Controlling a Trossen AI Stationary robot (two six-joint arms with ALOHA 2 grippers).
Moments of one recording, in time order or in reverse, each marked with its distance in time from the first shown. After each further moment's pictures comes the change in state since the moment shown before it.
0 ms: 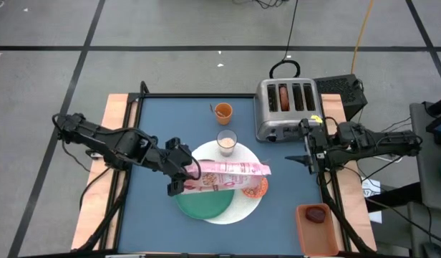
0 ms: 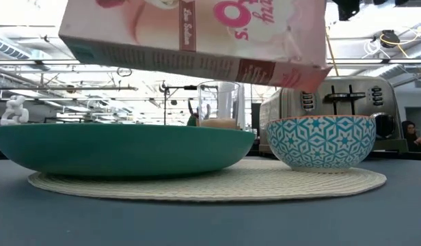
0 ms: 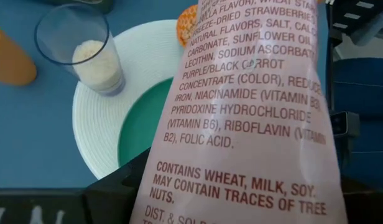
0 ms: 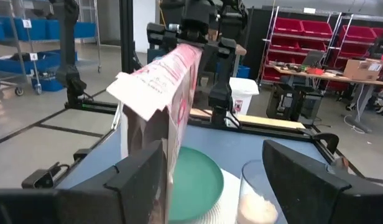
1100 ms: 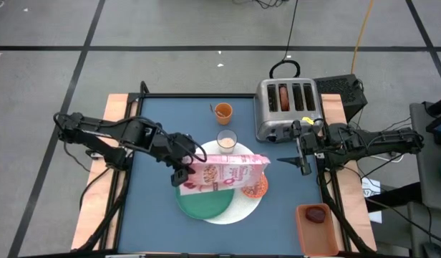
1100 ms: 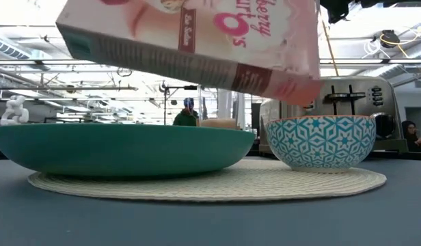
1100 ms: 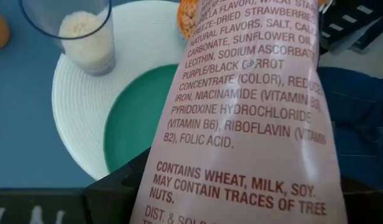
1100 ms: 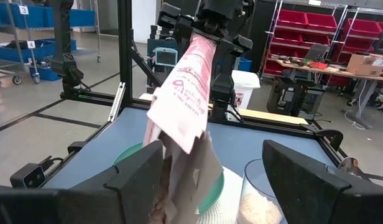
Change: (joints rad) left arm 0.135 0.000 0.000 -0.013 0.193 -0.043; right arm 0.000 0.122 0.000 0.092 -0.001 -0.021
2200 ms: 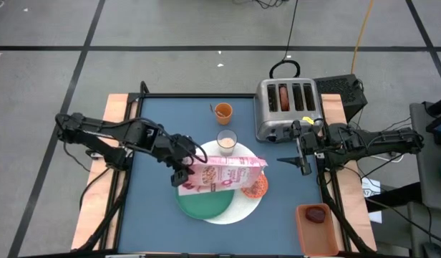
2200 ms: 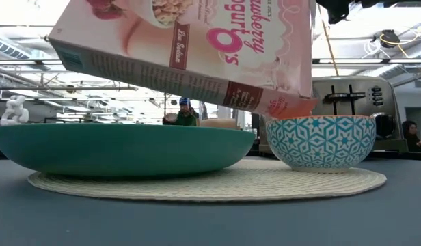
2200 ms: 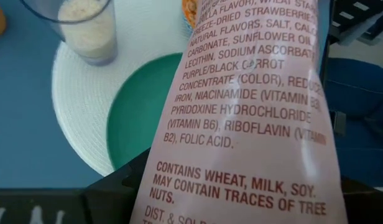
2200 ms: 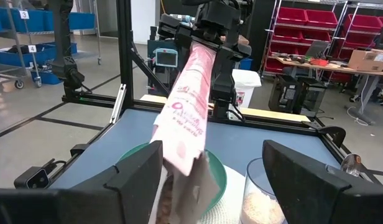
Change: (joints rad) left arm 0.005 -0.008 -0.053 0.012 0.021 0.011; right arm 0.000 0.000 0.000 0.000 0.000 0.025
